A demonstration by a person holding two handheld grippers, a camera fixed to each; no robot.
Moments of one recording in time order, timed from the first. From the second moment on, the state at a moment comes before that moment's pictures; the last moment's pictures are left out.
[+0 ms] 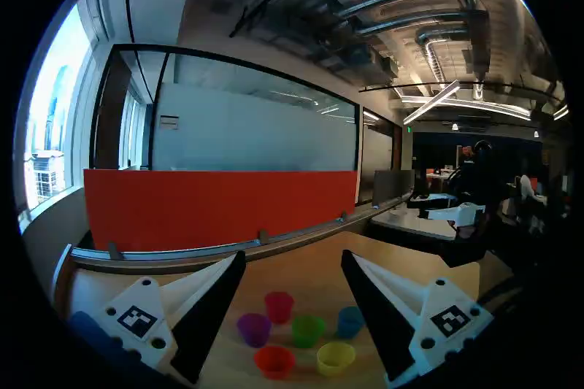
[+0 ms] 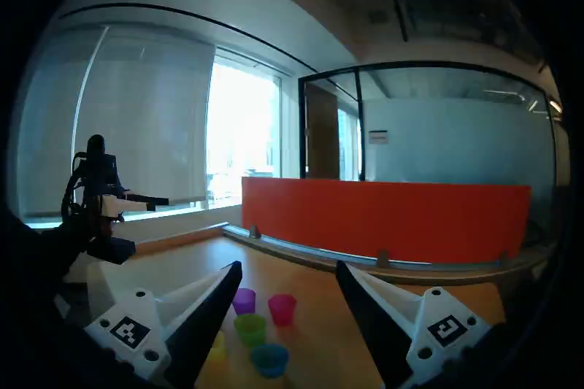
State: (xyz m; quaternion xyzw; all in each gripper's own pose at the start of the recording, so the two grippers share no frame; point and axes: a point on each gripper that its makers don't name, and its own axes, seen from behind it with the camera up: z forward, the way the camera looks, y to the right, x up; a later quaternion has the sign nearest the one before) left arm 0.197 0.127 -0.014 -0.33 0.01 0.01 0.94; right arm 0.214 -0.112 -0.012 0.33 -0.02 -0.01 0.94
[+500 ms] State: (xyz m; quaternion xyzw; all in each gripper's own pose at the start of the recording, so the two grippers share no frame) left arm 0.171 0.144 -0.020 -0.38 -0.03 0.05 0.92; right arm 0.185 -0.125 -0.017 0.37 -0.09 -0.05 0.92
